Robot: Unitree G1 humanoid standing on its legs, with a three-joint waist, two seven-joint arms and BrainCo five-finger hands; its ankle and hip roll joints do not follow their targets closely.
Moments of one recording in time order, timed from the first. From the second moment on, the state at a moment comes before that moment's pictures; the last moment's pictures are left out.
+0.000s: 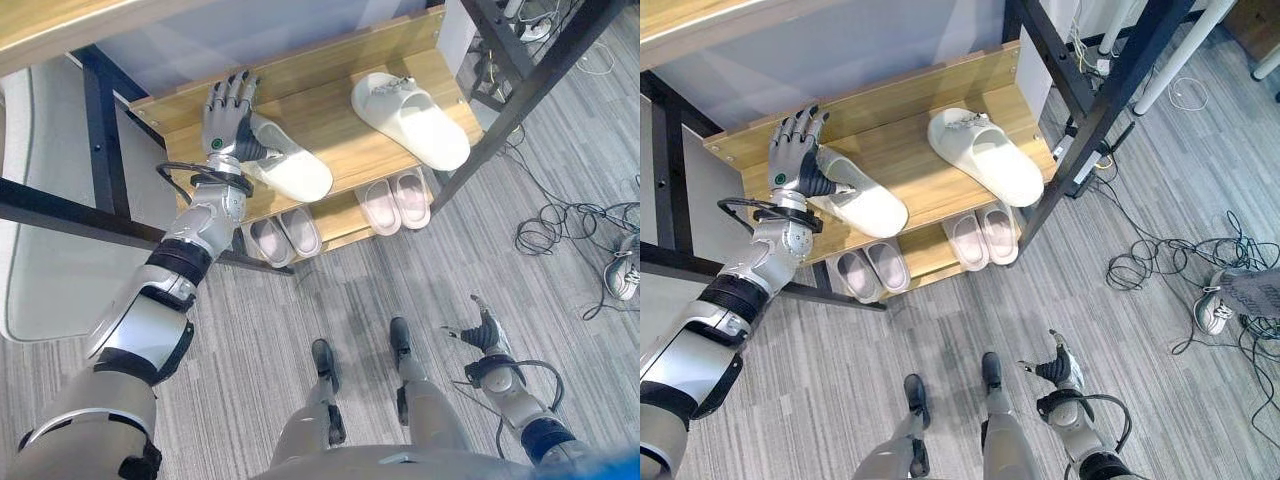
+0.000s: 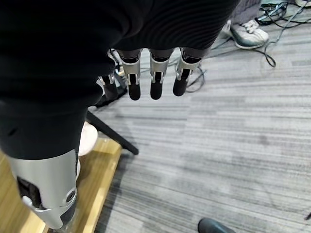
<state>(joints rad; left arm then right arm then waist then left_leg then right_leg) -0.87 0.61 -0.45 0.68 0.54 0.02 0.60 -0.09 -0.33 0.31 0.80 -0.12 -0.15 -0.44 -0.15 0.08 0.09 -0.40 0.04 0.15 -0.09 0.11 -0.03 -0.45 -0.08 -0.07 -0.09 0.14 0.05</state>
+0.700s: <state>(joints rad) -0.90 0.52 -0.55 0.91 0.54 0.08 0.63 -0.12 -0.31 0.37 0.82 -0.12 -0.15 -0.45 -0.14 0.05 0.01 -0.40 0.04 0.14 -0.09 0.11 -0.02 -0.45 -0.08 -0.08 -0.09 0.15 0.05</state>
